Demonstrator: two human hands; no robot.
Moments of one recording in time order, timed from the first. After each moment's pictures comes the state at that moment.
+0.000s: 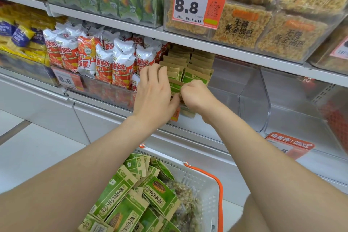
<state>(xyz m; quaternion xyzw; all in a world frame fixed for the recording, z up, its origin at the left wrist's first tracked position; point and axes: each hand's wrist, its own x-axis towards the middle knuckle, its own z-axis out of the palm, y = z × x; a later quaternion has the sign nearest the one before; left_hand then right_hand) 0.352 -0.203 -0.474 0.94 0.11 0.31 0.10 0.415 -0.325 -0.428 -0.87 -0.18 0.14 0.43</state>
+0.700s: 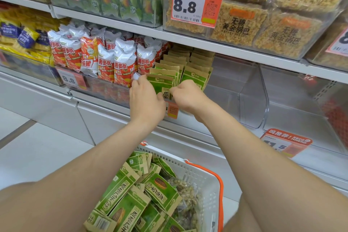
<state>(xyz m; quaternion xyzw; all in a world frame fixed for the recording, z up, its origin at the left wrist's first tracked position) 0.339 -0.203 -0.477 0.87 0.26 0.29 0.32 0.409 -0.312 -0.436 -0.88 -0.21 0.15 0.39</state>
